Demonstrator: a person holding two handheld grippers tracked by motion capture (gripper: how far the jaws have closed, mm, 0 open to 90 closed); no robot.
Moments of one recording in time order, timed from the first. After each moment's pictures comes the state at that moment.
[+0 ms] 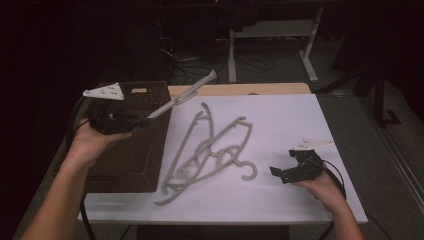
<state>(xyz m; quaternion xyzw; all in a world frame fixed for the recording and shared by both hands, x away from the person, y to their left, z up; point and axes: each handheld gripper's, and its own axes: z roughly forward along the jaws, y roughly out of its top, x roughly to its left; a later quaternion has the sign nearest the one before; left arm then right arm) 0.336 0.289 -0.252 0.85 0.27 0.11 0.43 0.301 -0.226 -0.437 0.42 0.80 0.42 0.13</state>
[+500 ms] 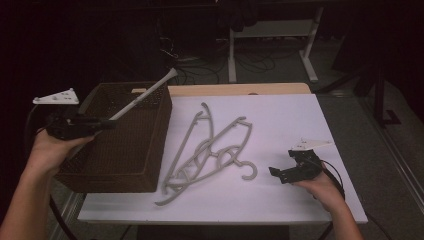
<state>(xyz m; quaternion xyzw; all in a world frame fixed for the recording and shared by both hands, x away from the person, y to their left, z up) 0.323 0.377 -0.258 0.82 0.34 0.14 0.43 0.302 -0.223 -0.439 0.41 0.80 0.41 0.13</state>
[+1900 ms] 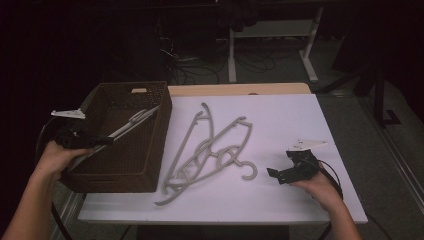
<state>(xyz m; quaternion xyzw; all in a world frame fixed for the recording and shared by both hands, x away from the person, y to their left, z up) 0.362 0.423 -0.345 0.82 0.41 0.06 0.39 0.304 -0.218 -0.441 0.41 0.81 0.40 0.13</state>
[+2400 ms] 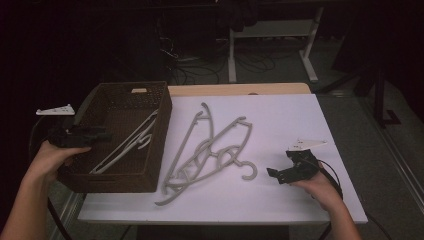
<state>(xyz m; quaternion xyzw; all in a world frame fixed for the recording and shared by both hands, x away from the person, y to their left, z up) 0.349 0.417 -0.323 0.79 0.40 0.08 0.45 0.305 -0.217 -0.441 0.41 0.81 0.40 0.13</state>
